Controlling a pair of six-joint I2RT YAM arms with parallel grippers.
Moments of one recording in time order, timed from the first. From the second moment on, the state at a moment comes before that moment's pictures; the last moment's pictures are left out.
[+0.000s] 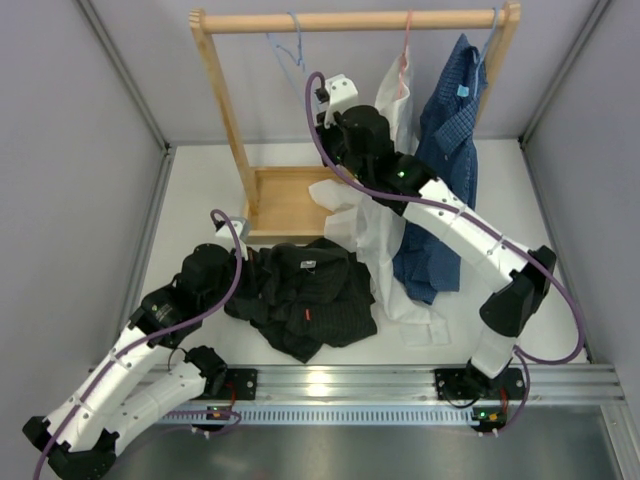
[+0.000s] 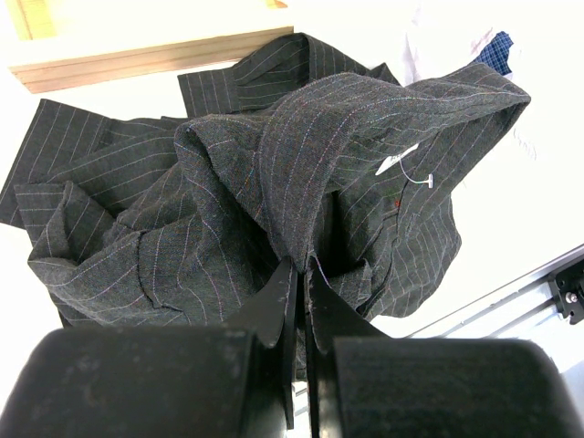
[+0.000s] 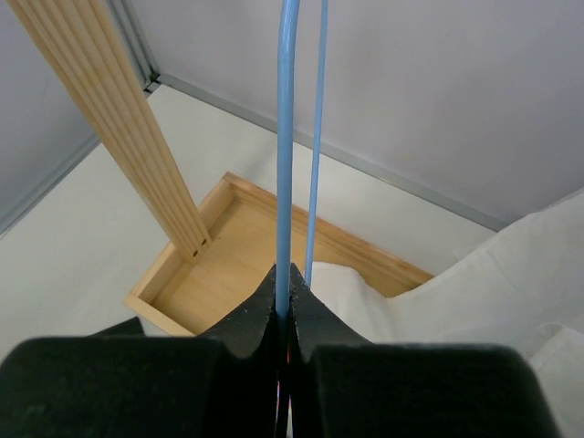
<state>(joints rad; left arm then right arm) -0.65 0.65 0.81 -0.70 -0.07 -0.44 0.81 1.75 1.90 -0.33 0.30 0.03</state>
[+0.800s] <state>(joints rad) -0.65 0.65 0.81 -0.70 -0.07 -0.44 0.76 1.70 1.87 -0.35 0.20 0.12</state>
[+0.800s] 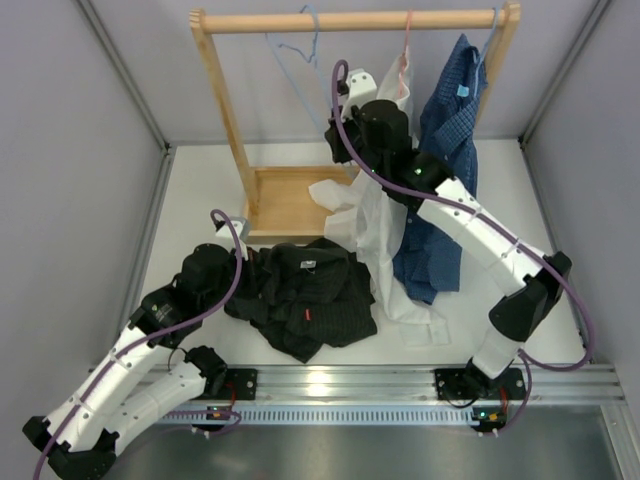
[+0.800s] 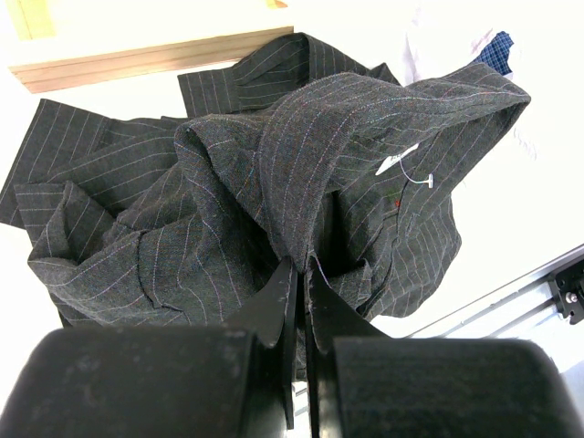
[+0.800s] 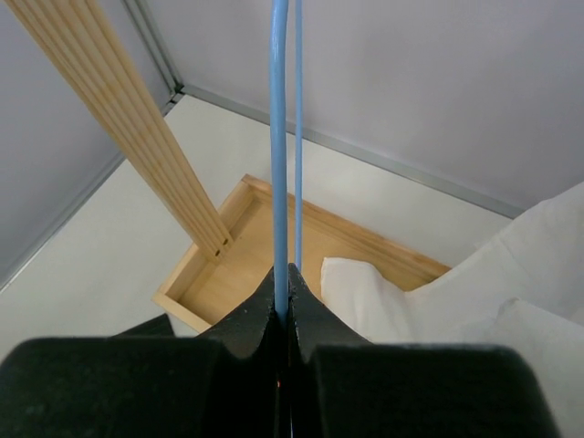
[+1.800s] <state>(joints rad) -0.65 0.68 0.82 -0.70 -0.11 -0.45 0.75 1.30 1.60 -0.52 -0.08 0.12</state>
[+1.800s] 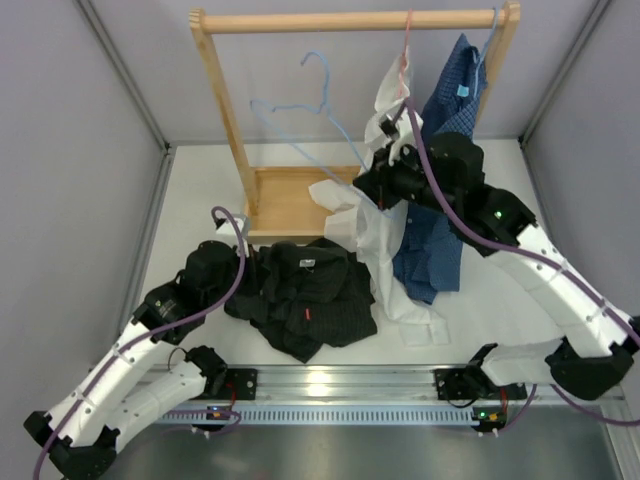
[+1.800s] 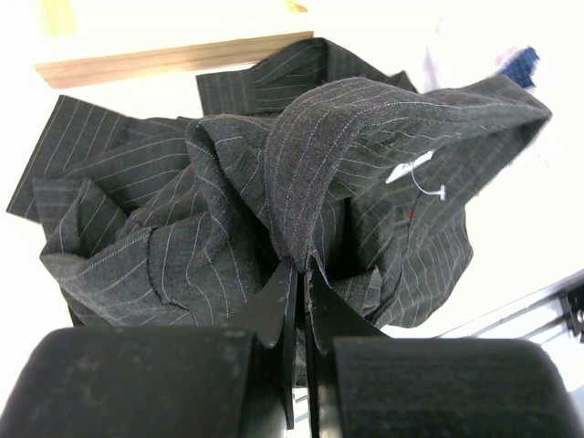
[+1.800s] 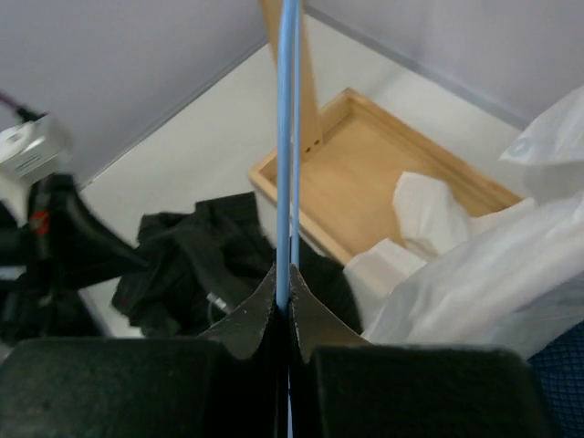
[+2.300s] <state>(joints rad) -0.56 1.07 1.01 -0.64 -0.12 -0.52 0.75 0.81 1.15 -0.72 -0.28 0.14</state>
